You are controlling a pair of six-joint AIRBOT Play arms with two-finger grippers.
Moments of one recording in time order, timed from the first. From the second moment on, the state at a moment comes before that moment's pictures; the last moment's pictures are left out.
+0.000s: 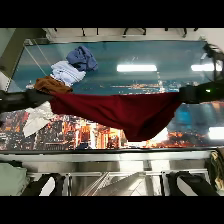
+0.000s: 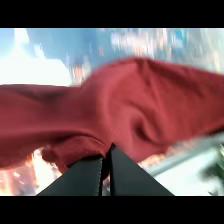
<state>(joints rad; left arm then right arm) 0.25 -0.88 1.23 0.78 -1.42 -1.37 0.00 -0.97 1.43 -1.27 1.55 1.53</state>
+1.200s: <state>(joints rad) -0.02 -1.35 1.71 1.25 -1.55 -1.45 0.00 -1.30 1.78 -1.50 1.54 1.59</state>
